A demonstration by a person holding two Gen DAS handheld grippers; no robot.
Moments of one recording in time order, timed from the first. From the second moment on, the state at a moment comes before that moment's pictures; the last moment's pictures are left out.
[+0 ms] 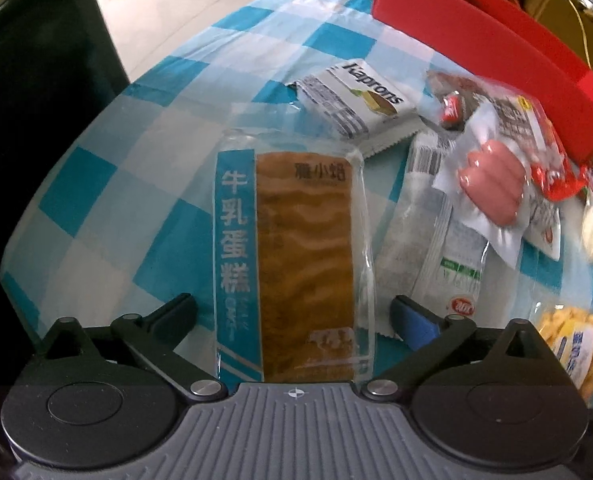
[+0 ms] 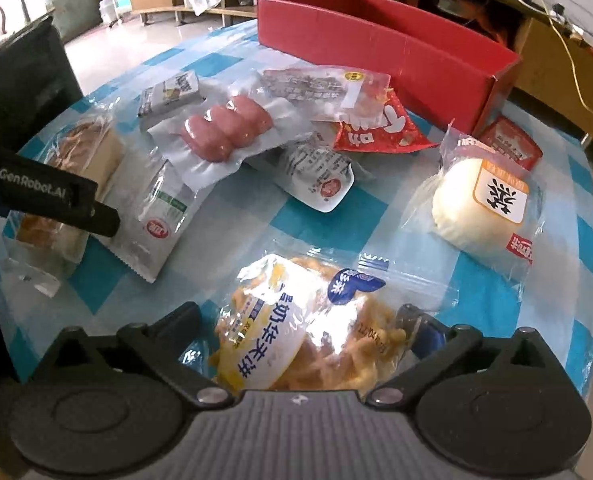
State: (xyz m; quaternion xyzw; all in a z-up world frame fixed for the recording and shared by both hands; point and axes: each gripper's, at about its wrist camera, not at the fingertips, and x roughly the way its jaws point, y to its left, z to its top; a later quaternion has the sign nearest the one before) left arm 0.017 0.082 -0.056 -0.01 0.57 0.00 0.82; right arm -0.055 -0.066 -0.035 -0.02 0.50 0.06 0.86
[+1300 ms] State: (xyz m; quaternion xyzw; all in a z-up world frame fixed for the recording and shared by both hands) left arm -0.009 0.097 -0.002 -0.08 0.53 -0.03 0.85; right arm -0.074 -0.088 0.015 0.06 0.45 0.07 0.89
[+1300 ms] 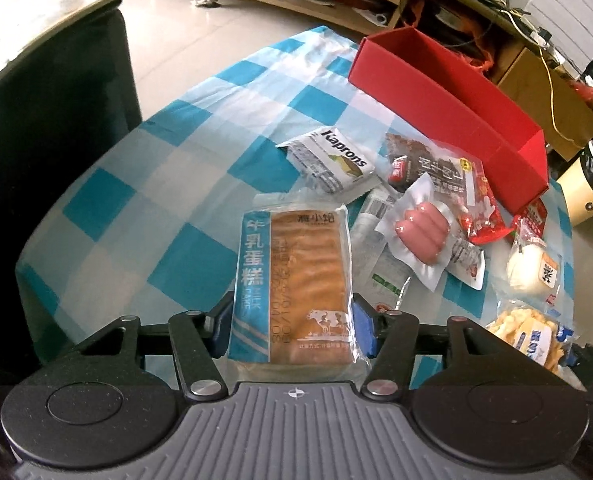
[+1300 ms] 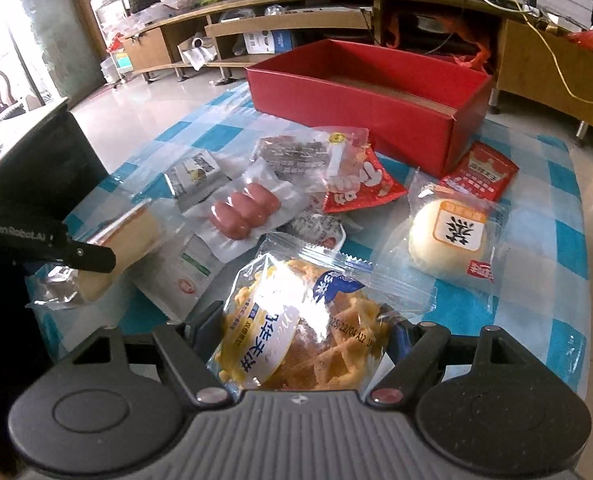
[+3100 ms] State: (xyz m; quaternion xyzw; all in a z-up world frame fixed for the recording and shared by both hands) left arm 0.129 -0.045 -0.010 -0.04 0.54 -0.12 0.83; right arm 0.096 -0.196 0.064 0.15 0.38 -0.01 0.91
